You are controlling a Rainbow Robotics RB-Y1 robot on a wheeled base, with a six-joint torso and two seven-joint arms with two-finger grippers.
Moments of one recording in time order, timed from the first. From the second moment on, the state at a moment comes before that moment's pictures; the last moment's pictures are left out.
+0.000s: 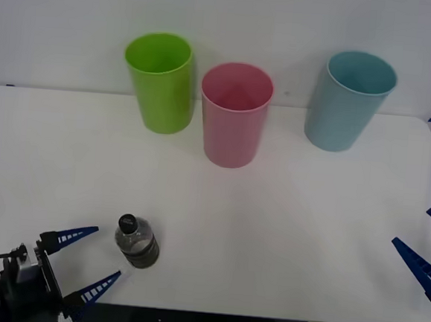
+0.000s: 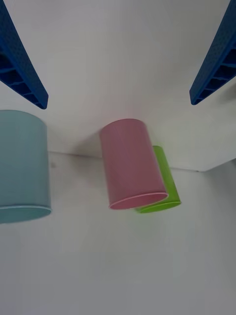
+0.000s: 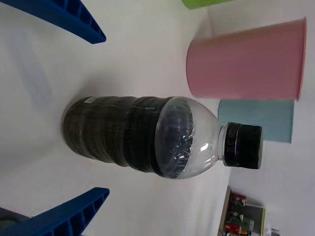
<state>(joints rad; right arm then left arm) 0.35 -0.40 -0.52 -1.66 0.96 -1.22 0.00 0.22 0.35 0.24 -1.33 -1.13 -1.27 -0.42</state>
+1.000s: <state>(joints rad) 0.35 -0.40 -0.52 -1.66 0.96 -1.22 0.00 0.15 0.19 0.25 -1.33 -1.28 -1.24 -0.42</state>
